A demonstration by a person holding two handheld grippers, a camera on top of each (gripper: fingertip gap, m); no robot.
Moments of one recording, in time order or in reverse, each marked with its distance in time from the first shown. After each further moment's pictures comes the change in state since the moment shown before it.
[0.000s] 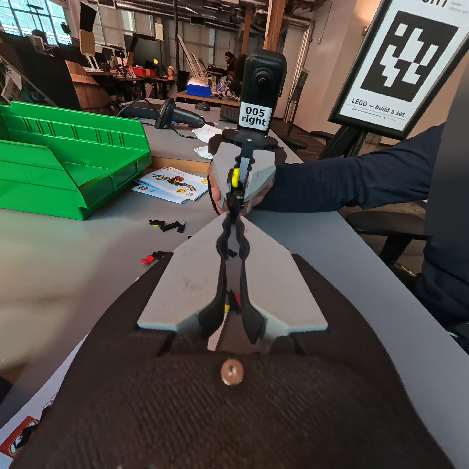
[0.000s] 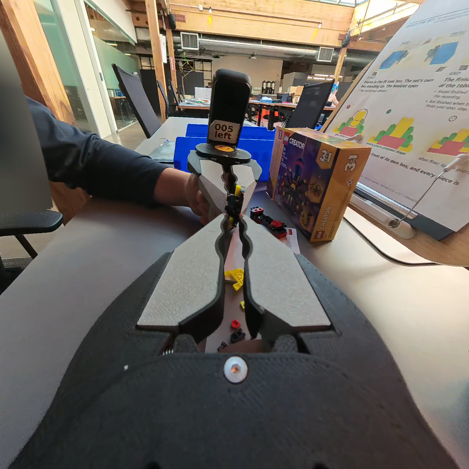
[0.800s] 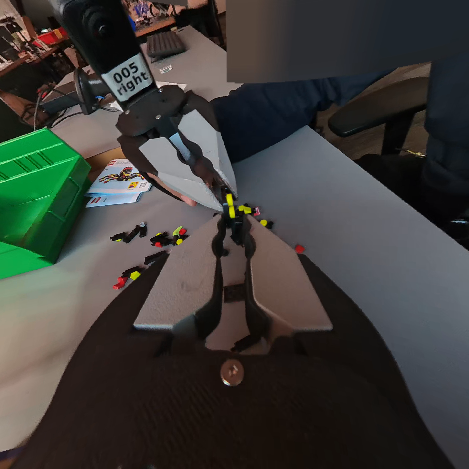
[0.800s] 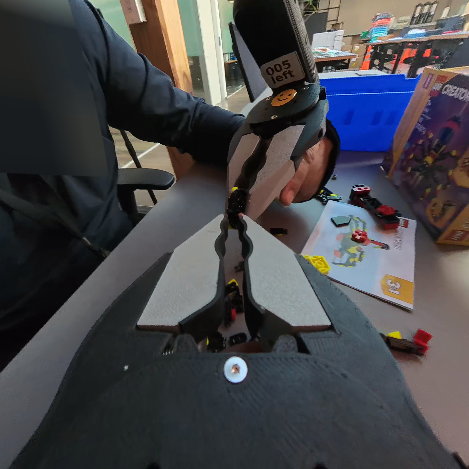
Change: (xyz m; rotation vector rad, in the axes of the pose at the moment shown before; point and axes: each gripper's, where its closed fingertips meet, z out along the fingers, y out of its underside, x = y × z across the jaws) left arm 0.058 0.033 0.015 -0.280 0.158 0.395; right arm -0.062 0.021 -0.009 -0.137 -0.450 0.098
